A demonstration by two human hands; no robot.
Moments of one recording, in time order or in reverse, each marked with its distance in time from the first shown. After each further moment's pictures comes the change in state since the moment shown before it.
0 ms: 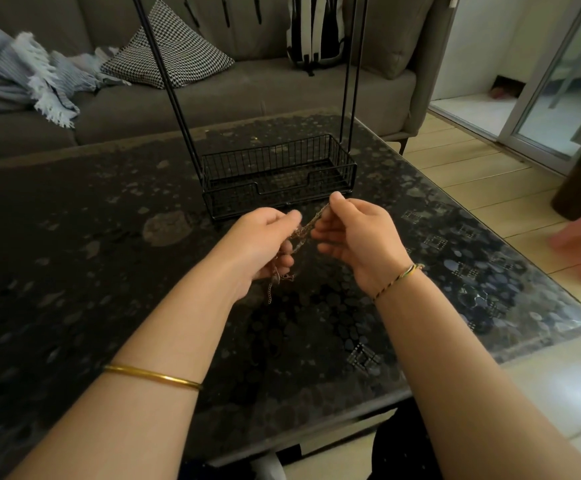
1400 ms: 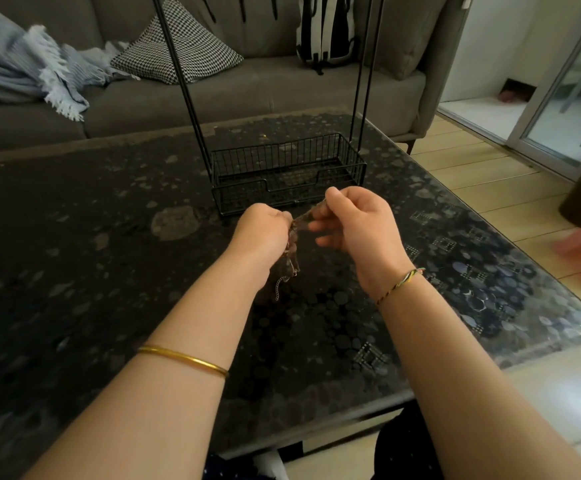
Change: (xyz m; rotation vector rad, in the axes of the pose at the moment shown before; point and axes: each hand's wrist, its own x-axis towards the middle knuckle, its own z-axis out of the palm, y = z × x) left_hand 0.007 0.004 0.005 0.012 0.212 -0.061; right_hand -0.006 -0.002 0.011 -0.125 -0.023 -0.174
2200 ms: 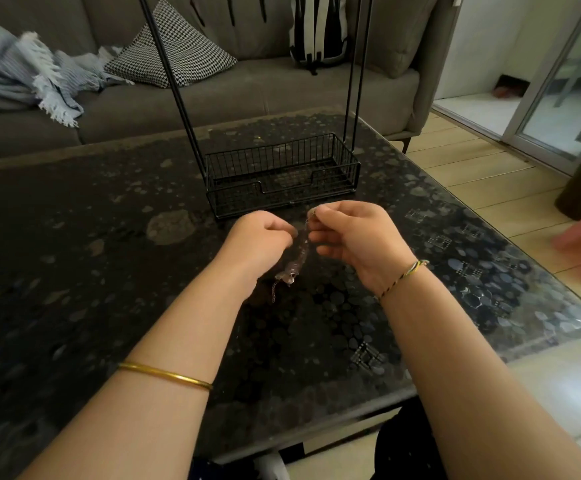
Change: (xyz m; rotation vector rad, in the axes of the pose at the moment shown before) left_hand -0.005 -0.007 -0.007 0.173 -0.099 0.136; right_hand 0.003 0.002 -0.011 0.047 -0.105 0.180
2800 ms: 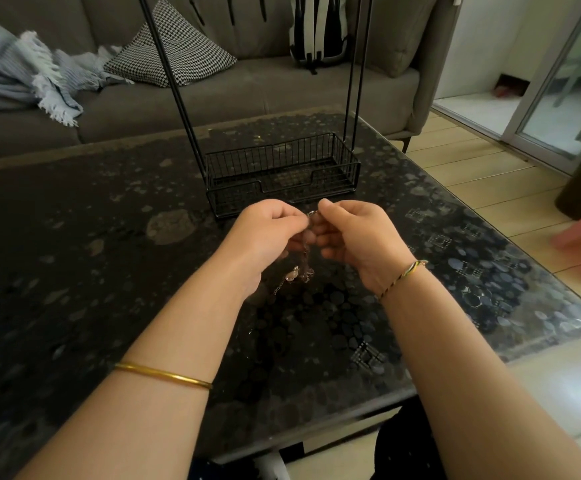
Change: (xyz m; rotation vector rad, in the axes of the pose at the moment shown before) left_hand -0.003 0.005 0.001 -0.153 -0.070 0.063; right_hand 0.000 -0.001 0.002 -0.069 0.012 0.005
